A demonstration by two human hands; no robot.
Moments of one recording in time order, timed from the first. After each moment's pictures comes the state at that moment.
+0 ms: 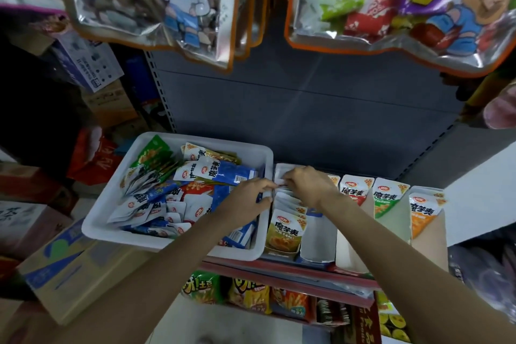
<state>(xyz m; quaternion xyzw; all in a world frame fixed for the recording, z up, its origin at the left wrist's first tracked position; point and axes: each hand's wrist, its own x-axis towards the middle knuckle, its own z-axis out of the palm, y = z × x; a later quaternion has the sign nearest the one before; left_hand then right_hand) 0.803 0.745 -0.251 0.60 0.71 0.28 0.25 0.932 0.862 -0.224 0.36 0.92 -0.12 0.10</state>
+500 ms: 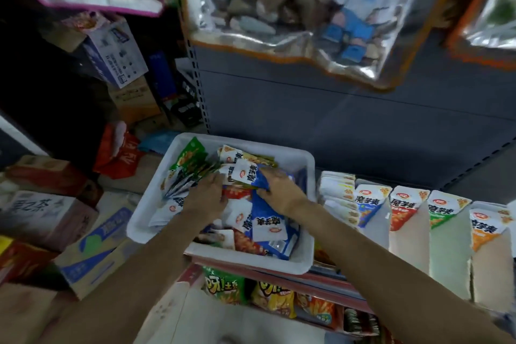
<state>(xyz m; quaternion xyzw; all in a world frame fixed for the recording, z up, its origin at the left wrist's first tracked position) 0.660 0.690 -0.282 0.48 0.86 0.06 0.16 0.806 0.809 -0.266 0.32 0.90 -0.28 0.05</state>
